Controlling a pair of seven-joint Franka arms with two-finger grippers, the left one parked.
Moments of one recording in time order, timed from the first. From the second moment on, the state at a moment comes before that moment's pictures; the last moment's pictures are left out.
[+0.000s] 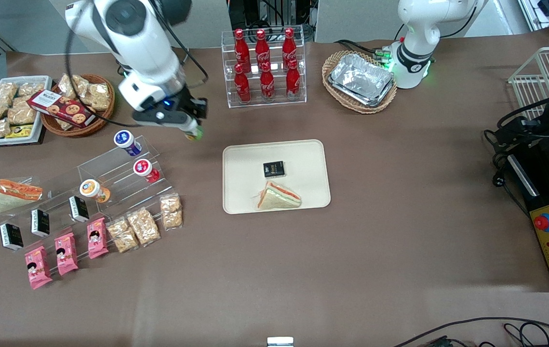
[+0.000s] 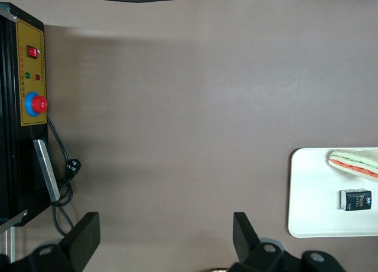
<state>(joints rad) 0.05 -0.14 0.54 -2.03 0.11 1.86 0.69</state>
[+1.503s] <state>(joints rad) 0.15 0.32 0.61 -2.25 -0.13 2.53 0.94</state>
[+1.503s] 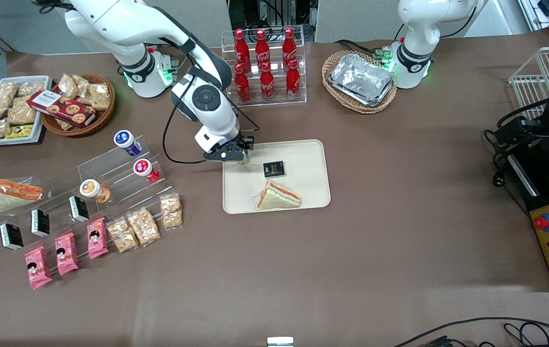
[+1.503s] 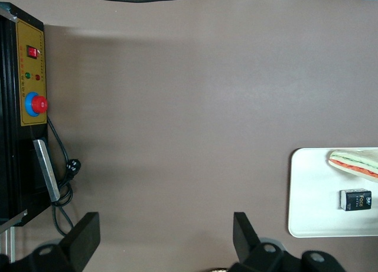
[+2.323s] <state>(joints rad) 0.15 0.35 0.60 -2.29 -0.32 2.59 1.05</state>
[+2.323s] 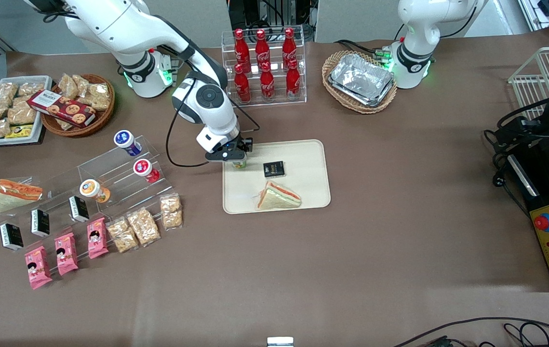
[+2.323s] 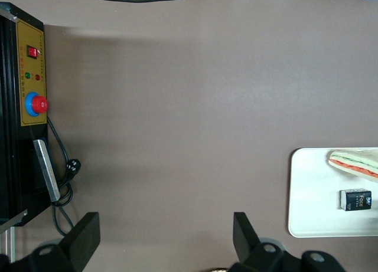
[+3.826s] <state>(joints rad) 0.01 0.08 0.58 -1.82 -0.17 1.80 0.65</state>
